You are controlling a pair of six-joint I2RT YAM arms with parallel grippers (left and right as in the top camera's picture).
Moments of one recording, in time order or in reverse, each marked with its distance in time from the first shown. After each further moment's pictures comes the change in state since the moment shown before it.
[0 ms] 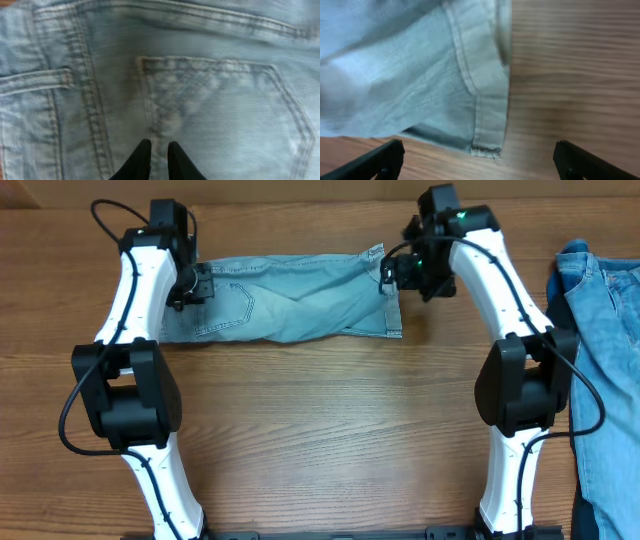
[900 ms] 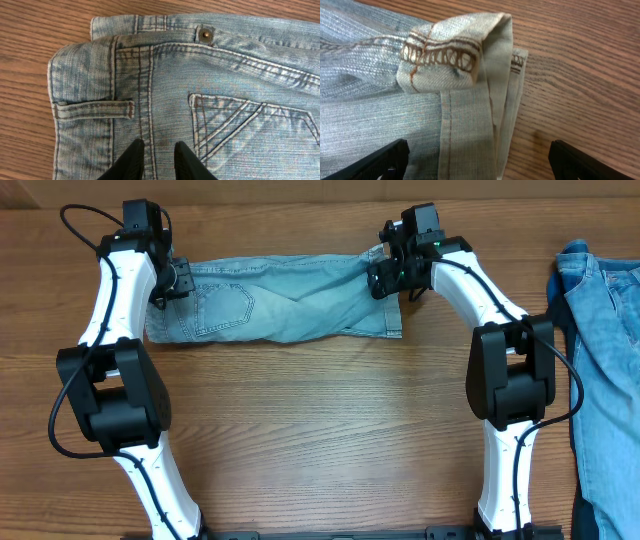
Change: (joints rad) left arm 0.071 0.000 -0.013 0.098 -0.005 -0.027; right arm 0.017 0.061 -0.173 0.502 0.053 -0.210
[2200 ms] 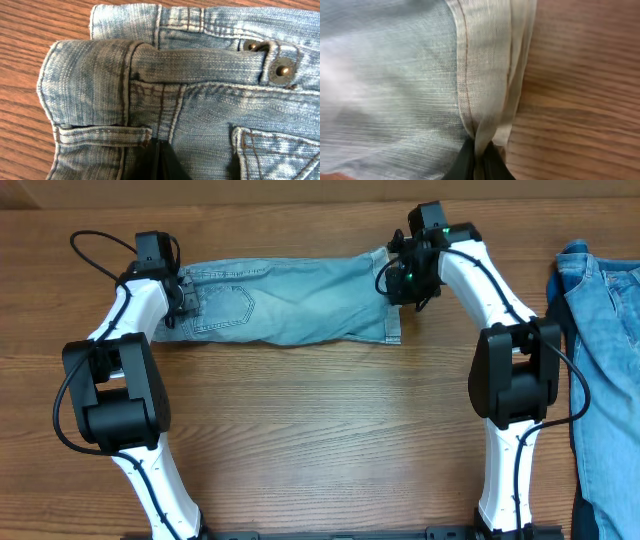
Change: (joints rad) left arm 0.006 -0.008 -0.295 0.402 -0.082 -0.006; right arm -0.019 0.004 0.136 -0.384 -0.081 0.104
